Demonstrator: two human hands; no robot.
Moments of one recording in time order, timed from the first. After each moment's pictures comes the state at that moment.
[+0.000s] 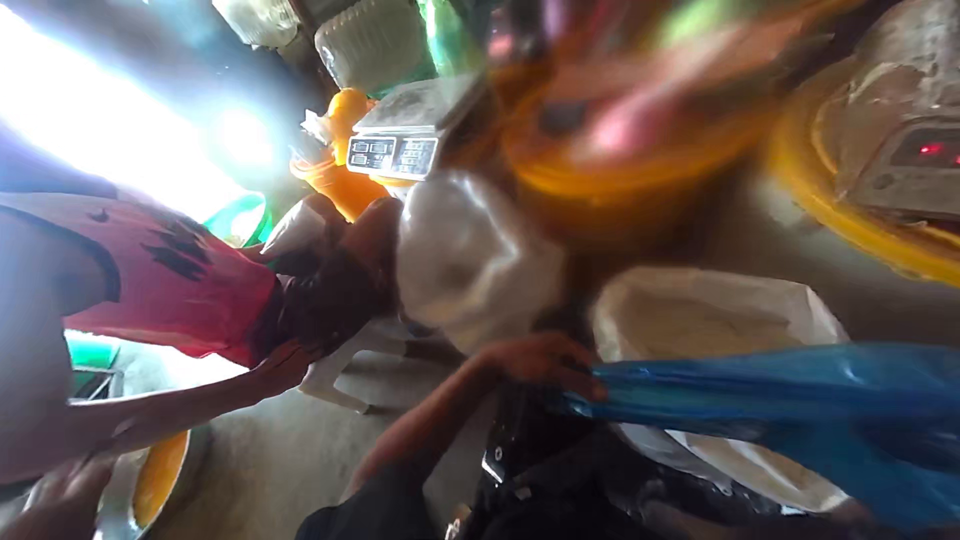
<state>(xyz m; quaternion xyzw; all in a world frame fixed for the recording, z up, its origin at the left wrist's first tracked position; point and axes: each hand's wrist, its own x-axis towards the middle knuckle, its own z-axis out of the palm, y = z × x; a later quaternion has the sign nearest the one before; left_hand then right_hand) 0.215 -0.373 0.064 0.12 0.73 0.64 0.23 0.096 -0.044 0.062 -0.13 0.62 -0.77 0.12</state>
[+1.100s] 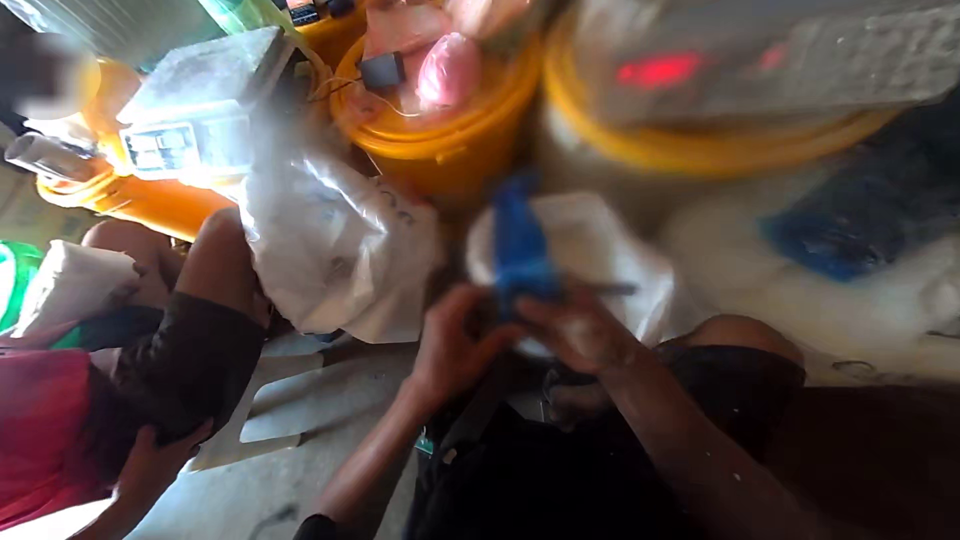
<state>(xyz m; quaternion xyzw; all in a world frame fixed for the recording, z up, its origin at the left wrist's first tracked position) 0.230 -0.316 0.050 0.05 0.79 0.60 -0.10 0.151 -0.138 0.046 -0.12 0.47 -0.81 0.33</state>
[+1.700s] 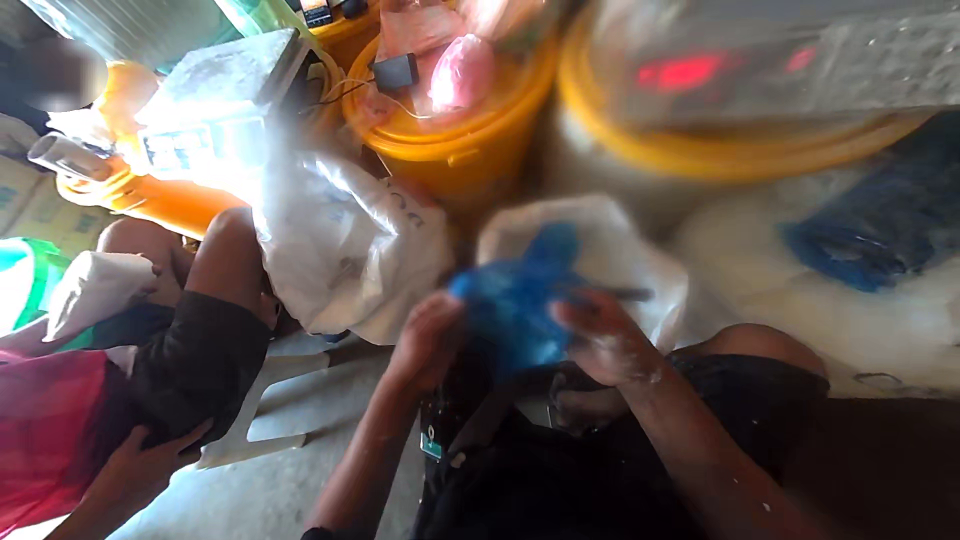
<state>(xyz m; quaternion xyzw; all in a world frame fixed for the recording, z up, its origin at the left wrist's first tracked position) 0.234 -0.343 0.050 -0.15 0.46 0.88 0.02 0.157 -0.125 0.034 -0.11 0.49 -0.82 0.27</state>
